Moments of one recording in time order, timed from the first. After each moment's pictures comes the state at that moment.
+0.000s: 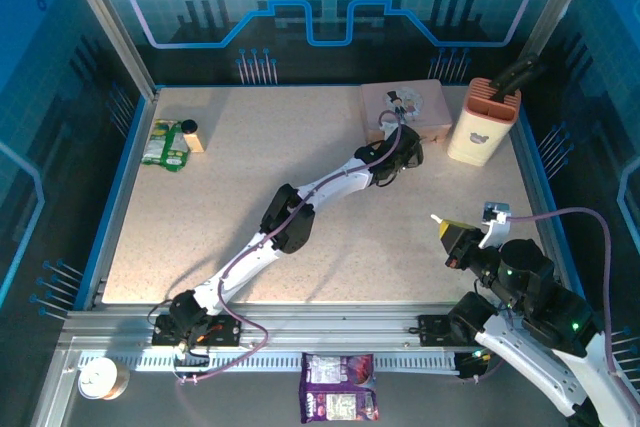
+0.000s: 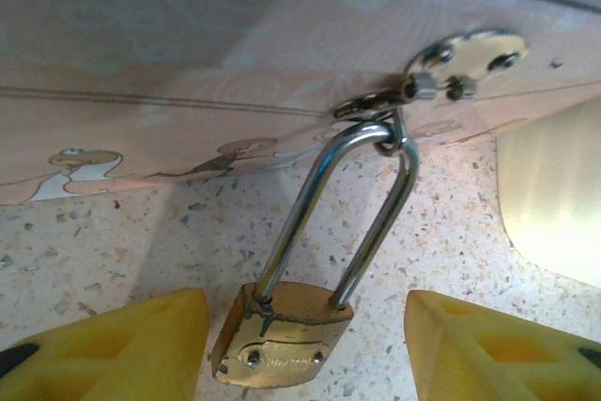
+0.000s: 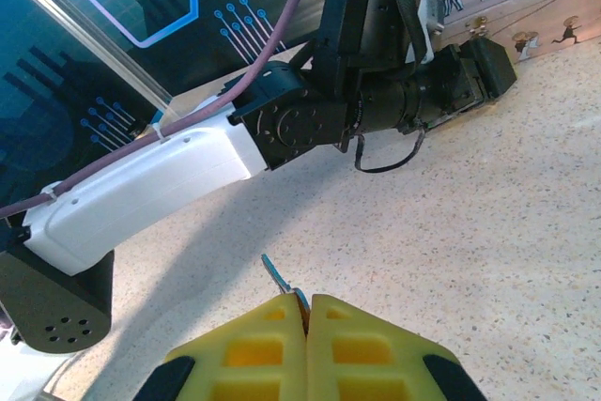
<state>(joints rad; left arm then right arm) -0.79 2.88 2.68 -0.47 -0.19 -0.83 0.71 0.20 0.76 -0.91 0.24 0.68</state>
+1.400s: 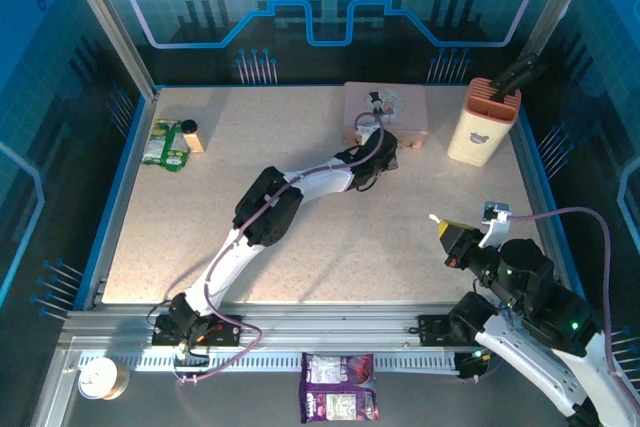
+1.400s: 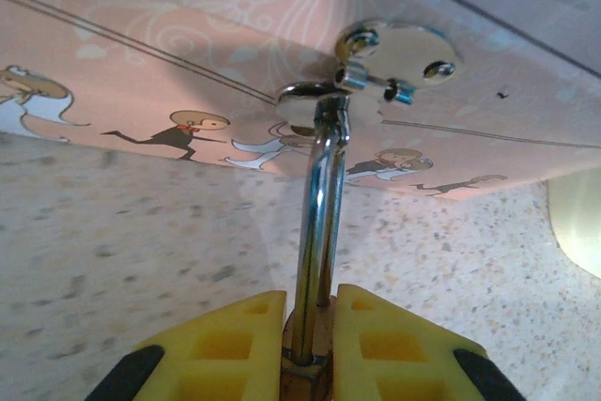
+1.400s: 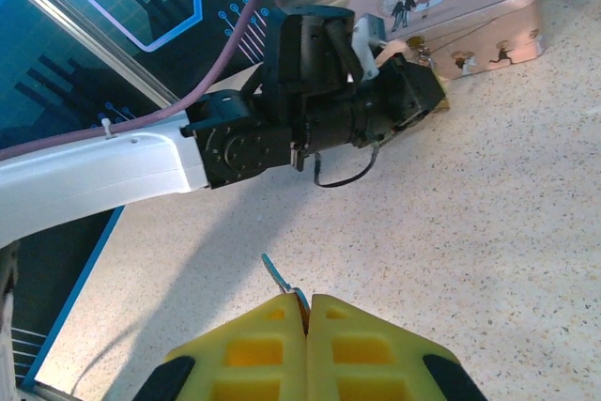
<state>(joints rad) -0.74 2.49 1.94 -0.11 -0.21 -0.87 0.71 0.21 0.76 -0.90 0.23 0.72</state>
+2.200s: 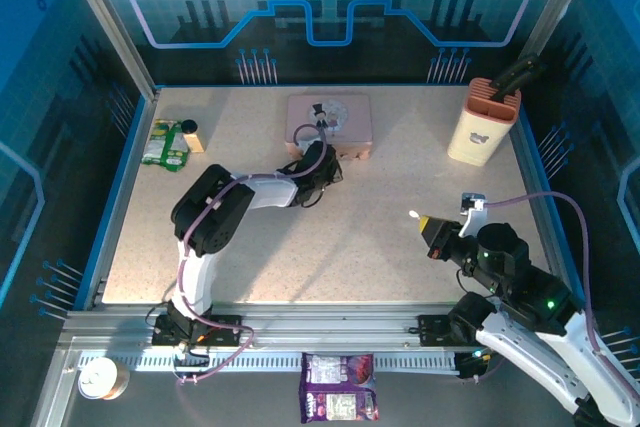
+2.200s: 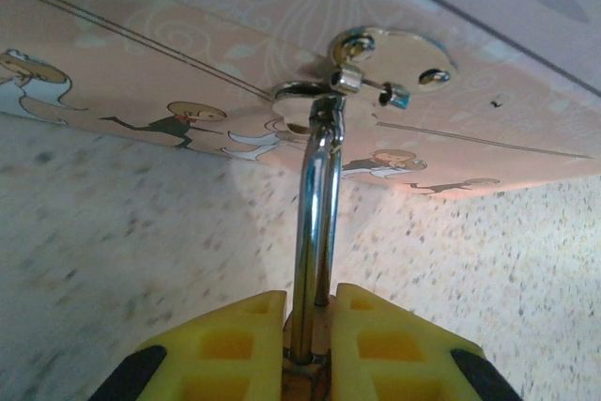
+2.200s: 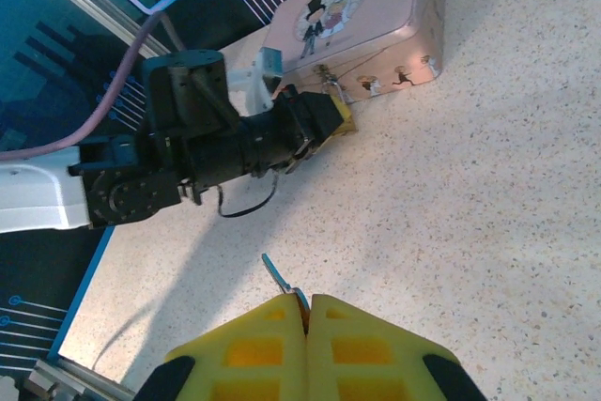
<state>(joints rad) -0.60 2.03 1.16 0.17 -0.14 -0.88 0.71 0.34 0.71 -0.78 0.15 0.76</state>
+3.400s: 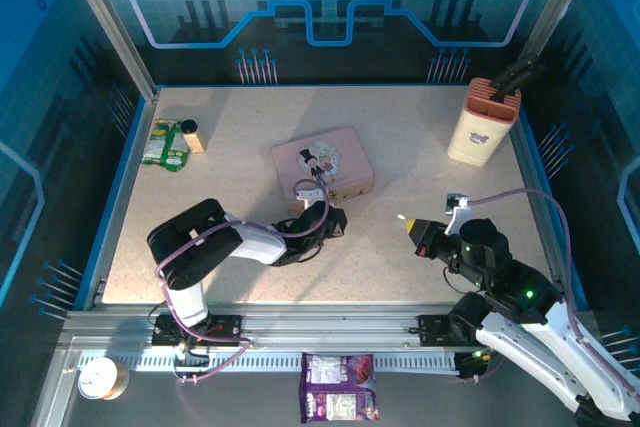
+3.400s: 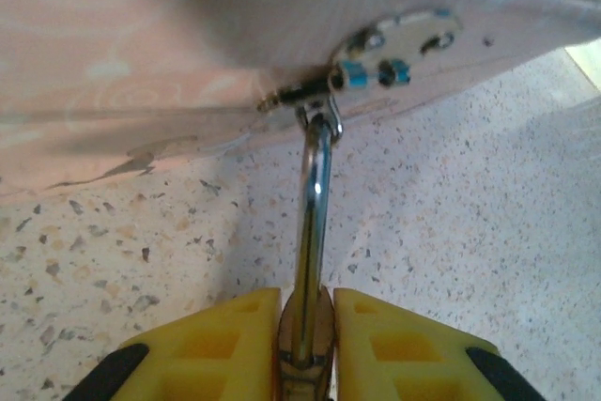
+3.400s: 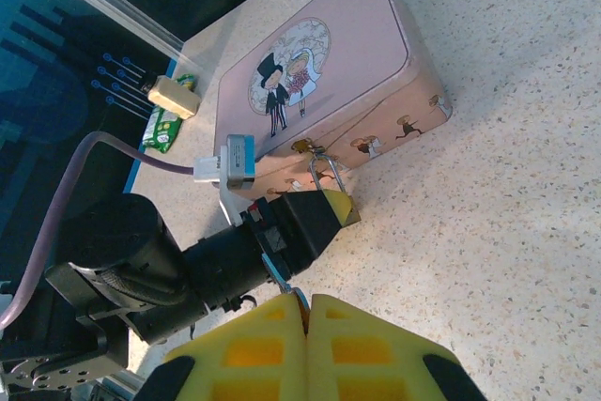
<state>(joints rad) -0.89 1.80 0.69 0.47 -0.26 -1.00 0.71 0.38 0.62 -0.69 0.10 0.84</state>
